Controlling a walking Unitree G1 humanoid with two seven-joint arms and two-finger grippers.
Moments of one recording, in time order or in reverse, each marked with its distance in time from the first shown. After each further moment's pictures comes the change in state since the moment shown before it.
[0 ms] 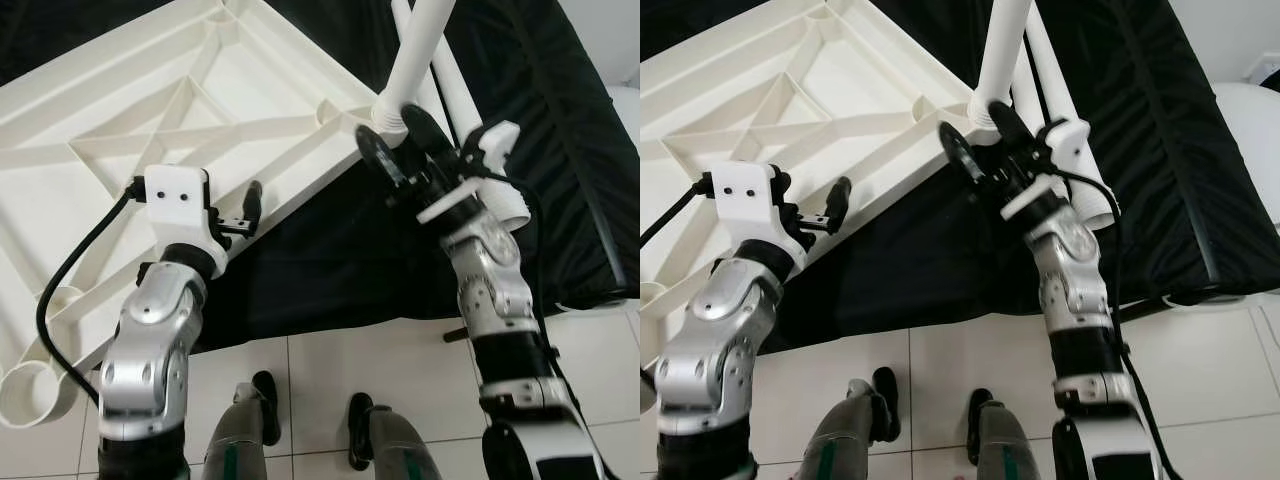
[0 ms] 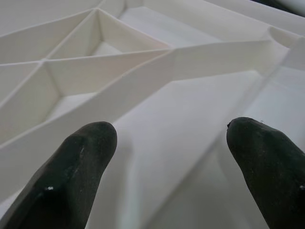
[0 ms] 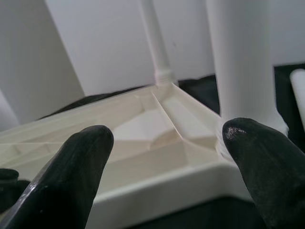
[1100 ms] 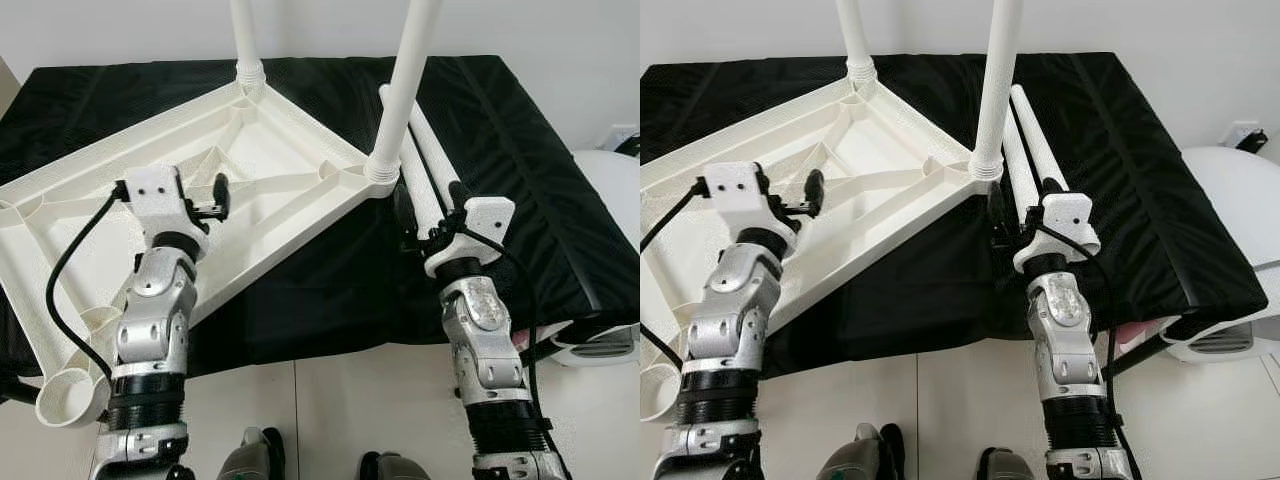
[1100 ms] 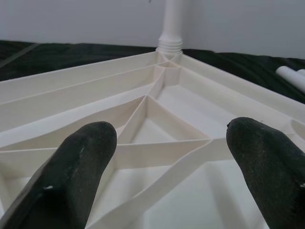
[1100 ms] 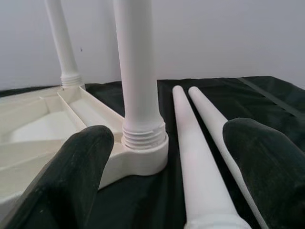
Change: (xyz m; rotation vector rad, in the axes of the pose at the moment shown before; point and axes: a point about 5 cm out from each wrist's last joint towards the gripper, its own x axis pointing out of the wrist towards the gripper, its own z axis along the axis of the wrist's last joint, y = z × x) left arm 0.024 0.028 -0.034 -0.060 -0.048 0.143; right arm -0.056 0.003 -0.026 -0.235 0.181 -0.483
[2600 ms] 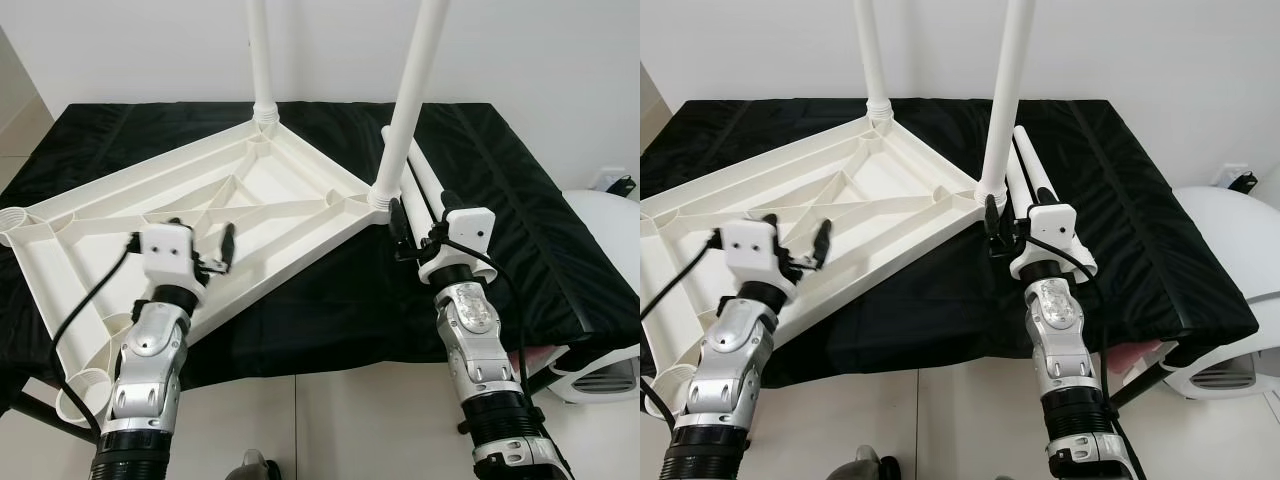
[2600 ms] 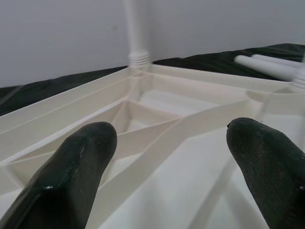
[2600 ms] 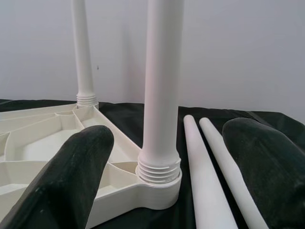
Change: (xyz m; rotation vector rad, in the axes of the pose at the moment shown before) left arm -0.037 -0.003 -0.044 0.177 0.017 -0.219; right arm 0.002 -0.001 -0.025 -0.040 0.017 0.030
